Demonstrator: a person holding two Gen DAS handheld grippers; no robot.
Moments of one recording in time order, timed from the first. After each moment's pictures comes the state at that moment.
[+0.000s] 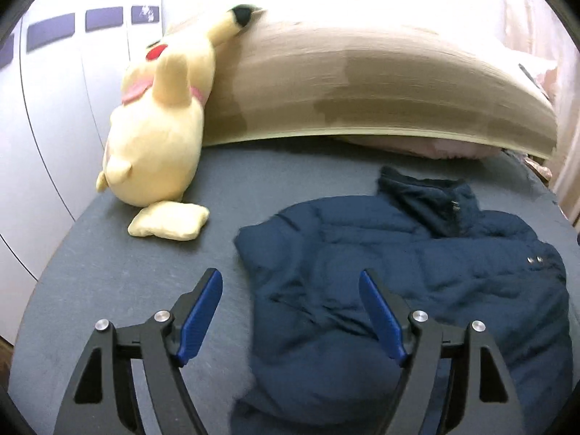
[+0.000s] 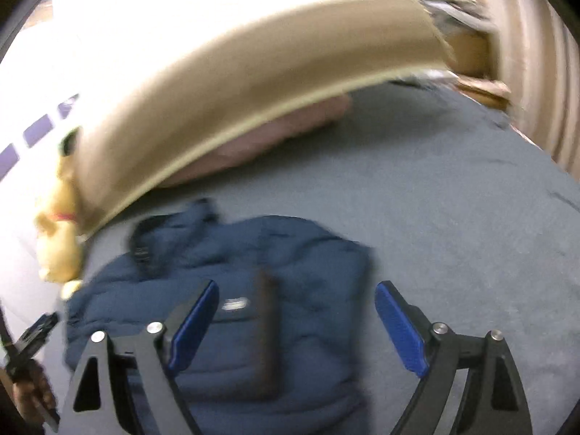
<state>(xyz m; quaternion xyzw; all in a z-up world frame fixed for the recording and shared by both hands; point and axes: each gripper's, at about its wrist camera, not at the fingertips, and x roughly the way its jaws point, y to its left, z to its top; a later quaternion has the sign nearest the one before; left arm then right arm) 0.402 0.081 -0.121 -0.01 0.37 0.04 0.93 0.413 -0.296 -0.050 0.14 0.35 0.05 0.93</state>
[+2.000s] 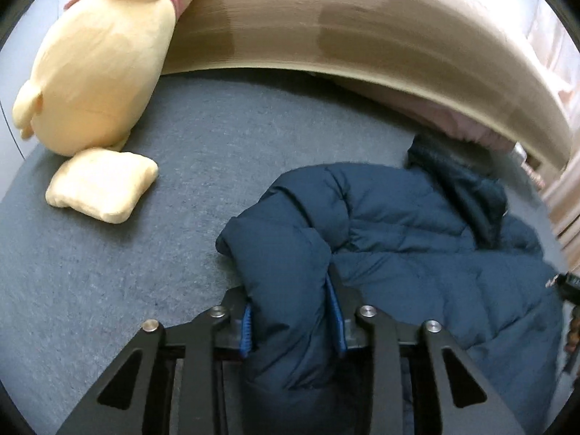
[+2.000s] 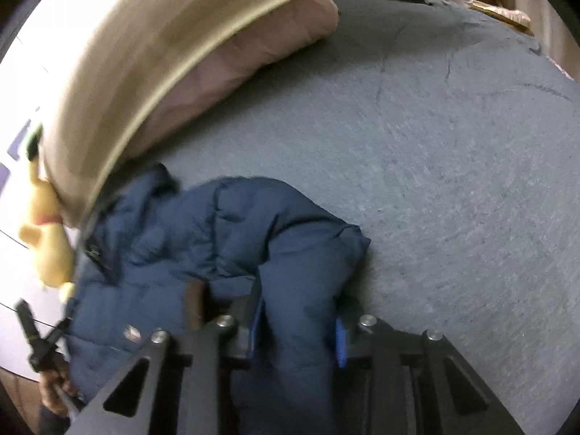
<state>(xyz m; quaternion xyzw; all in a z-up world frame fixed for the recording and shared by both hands) 0.499 0.127 -0.193 -0.09 0.46 -0.01 0.88 0.521 -0.330 -0.143 0.19 0.47 0.07 0.86</state>
